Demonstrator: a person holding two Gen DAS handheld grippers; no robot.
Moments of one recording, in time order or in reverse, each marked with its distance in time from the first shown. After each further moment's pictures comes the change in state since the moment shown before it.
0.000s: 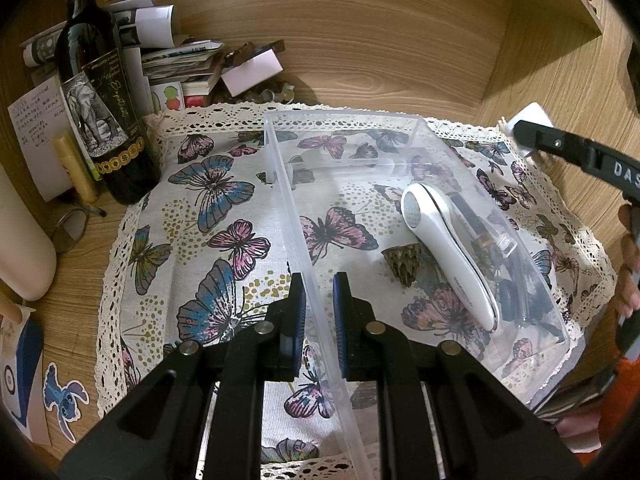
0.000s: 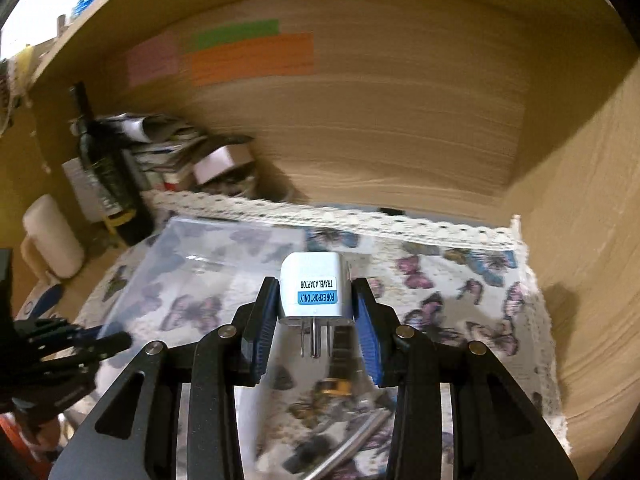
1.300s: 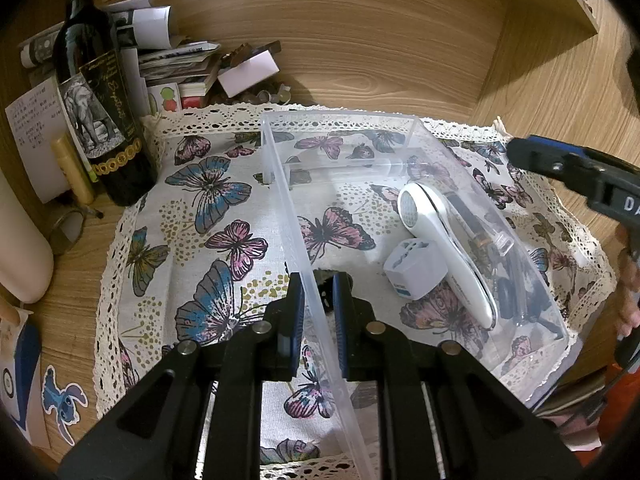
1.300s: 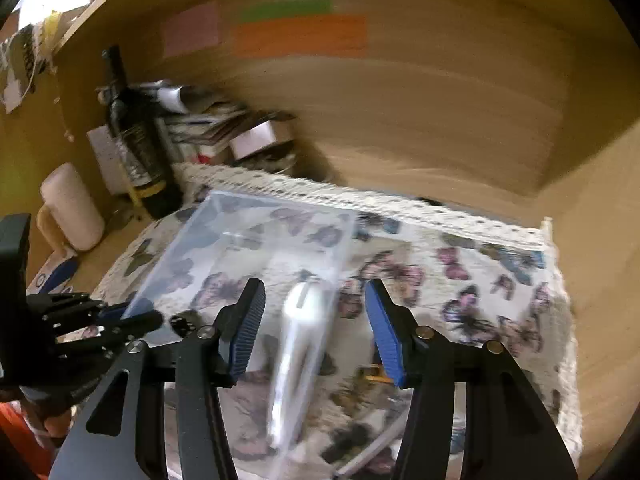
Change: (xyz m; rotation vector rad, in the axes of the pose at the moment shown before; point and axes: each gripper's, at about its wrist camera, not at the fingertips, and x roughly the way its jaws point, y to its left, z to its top) left arm 0.003 0.000 0.000 0.007 -0.005 -0.003; right arm -0.003 0.027 -0.010 -0.054 0.036 0.022
